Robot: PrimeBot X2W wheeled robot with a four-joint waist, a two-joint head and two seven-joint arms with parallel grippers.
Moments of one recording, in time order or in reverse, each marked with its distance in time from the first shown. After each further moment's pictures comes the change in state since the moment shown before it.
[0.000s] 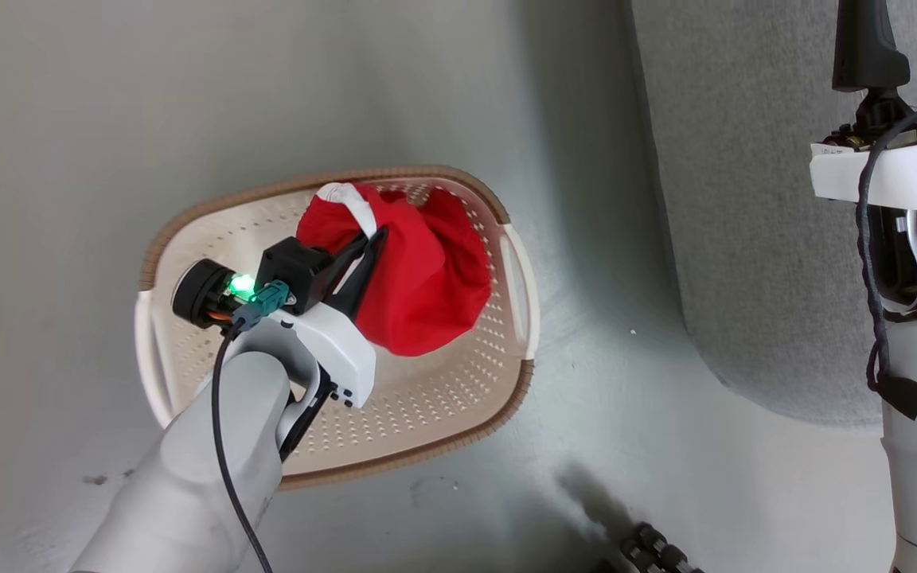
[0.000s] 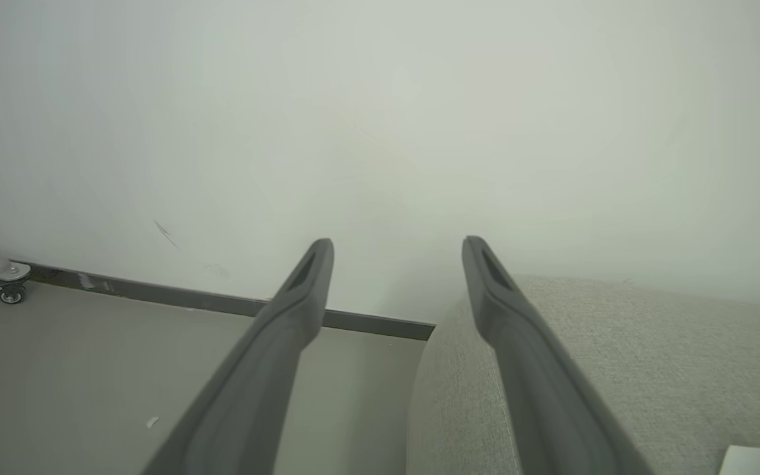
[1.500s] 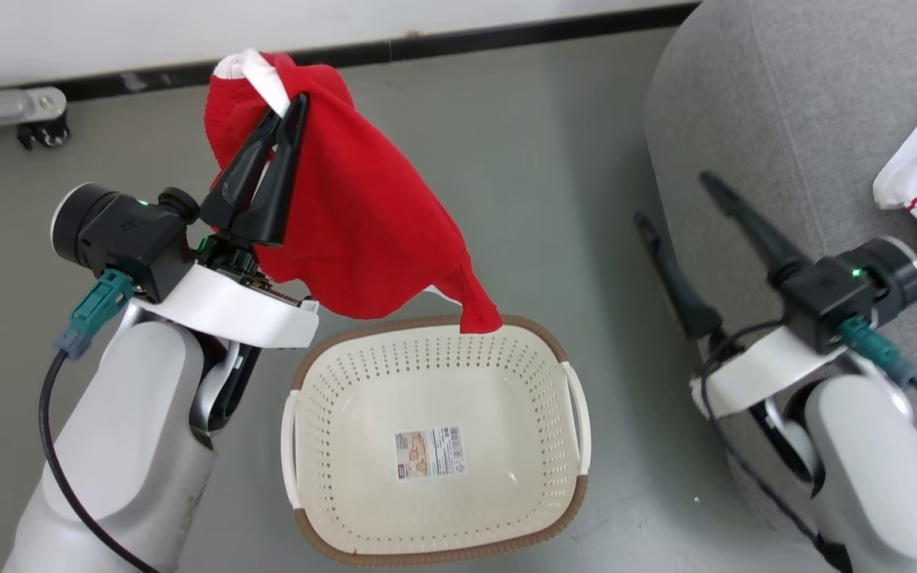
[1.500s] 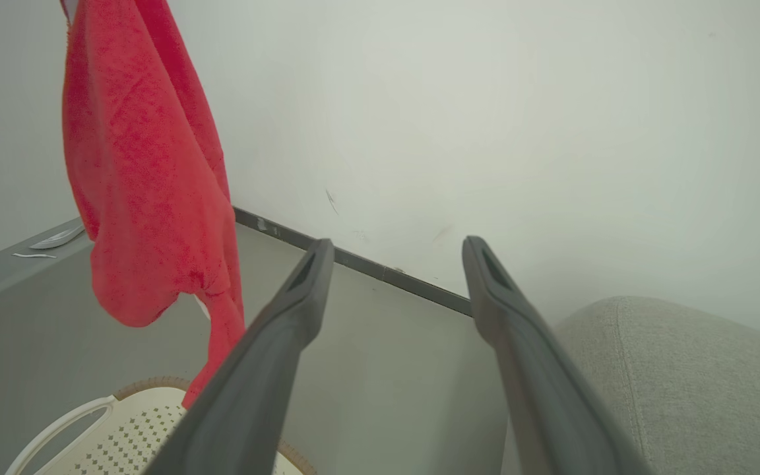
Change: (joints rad) left arm 0.131 0.109 0.258 -0.587 0.008 0.028 -0.004; right arm 0.268 -0.130 0.293 0.128 -0.001 0.000 0.000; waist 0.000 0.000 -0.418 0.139
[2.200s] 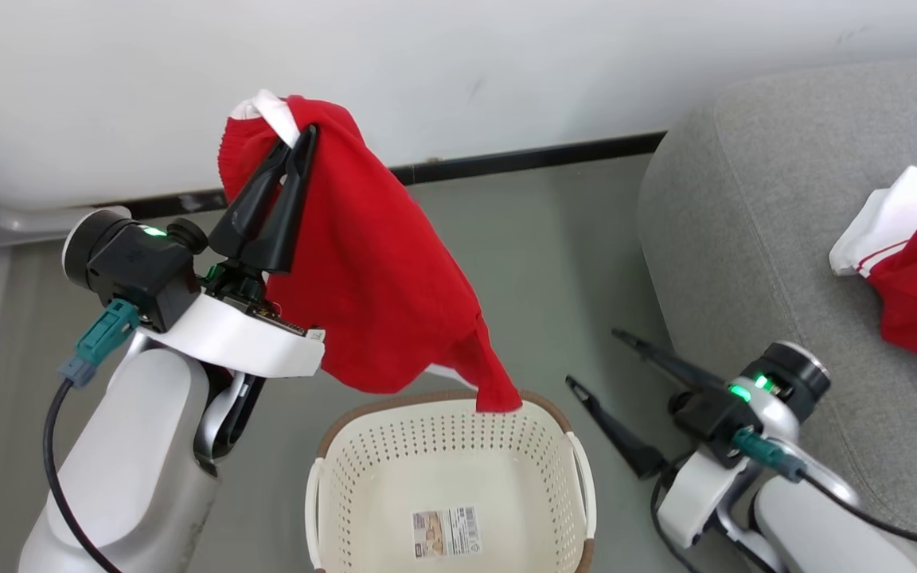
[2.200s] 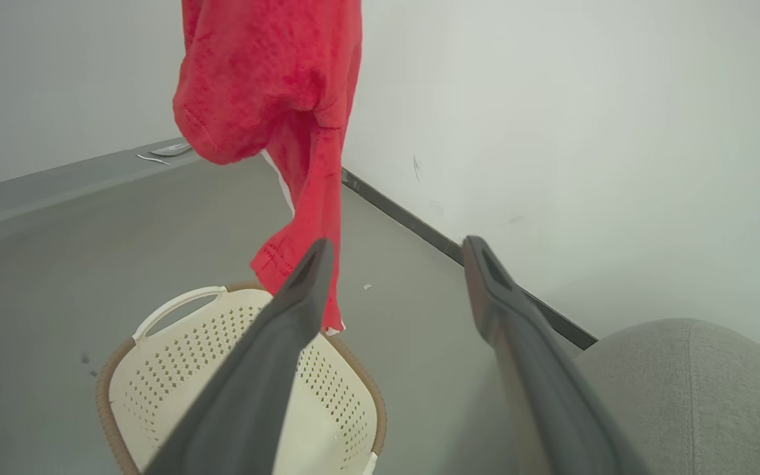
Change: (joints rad) left arm 0.061 0.009 -0.002 -0.045 -0.015 -0.001 0.002; right arm 0.080 -0.116 0.317 0.069 0.021 0.000 0.000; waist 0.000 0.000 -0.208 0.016
